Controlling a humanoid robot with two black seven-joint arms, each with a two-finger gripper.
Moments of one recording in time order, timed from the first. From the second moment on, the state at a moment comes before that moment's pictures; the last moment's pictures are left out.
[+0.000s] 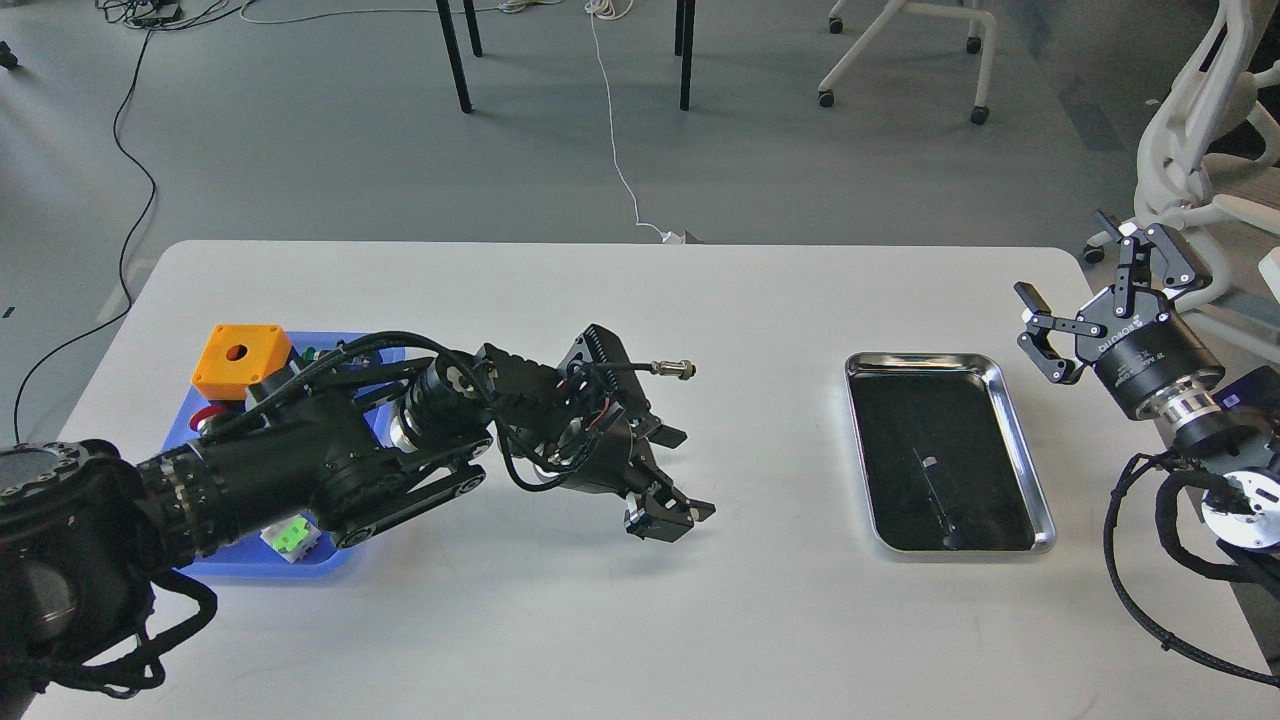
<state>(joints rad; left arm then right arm) -0.93 0.14 -0.20 -0.97 2.18 -0.34 -0.49 0.51 -0.66 0.58 0.91 0.03 0.44 0.49</state>
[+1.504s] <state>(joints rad) -0.99 0.30 -0.18 -1.02 2.18 -0.34 -0.49 0.48 -0.66 0.58 0.91 0.03 0.44 0.49</state>
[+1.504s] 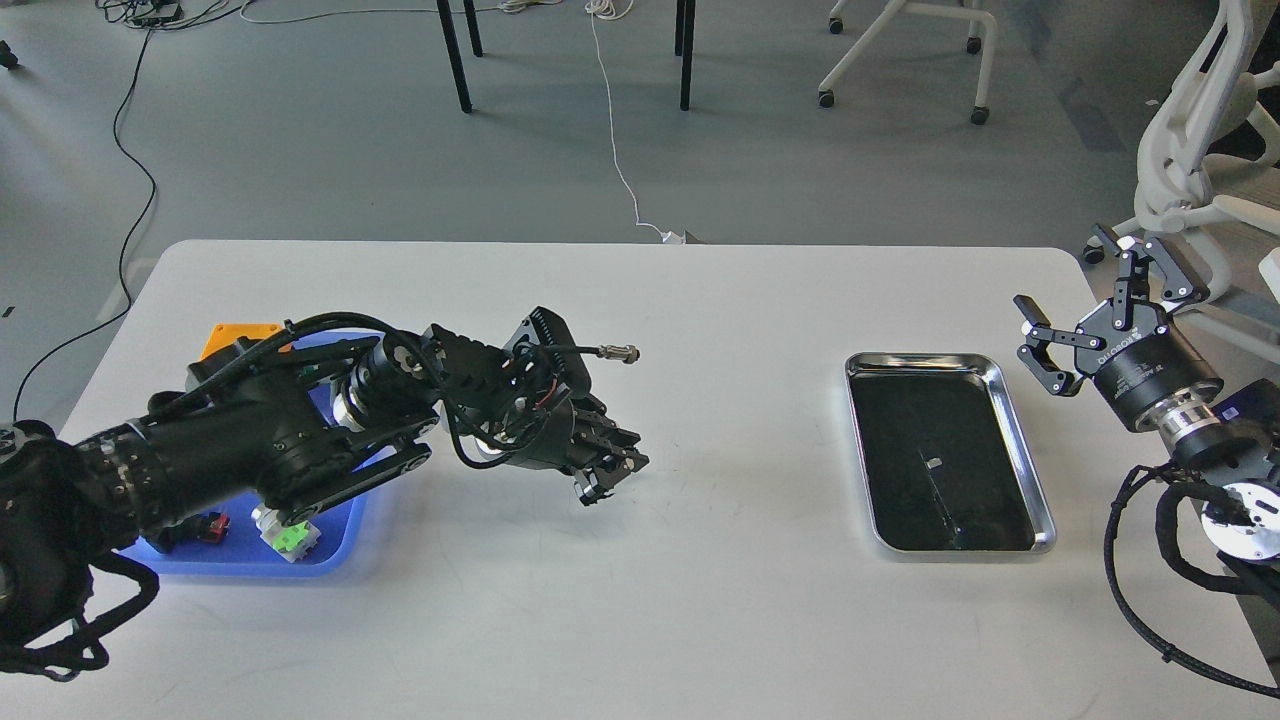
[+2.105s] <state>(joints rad) -0.89 0.80 -0.18 -1.05 2.18 -0.24 -0.49 0.48 -0.65 0.58 0.91 0.03 0.44 0.49</state>
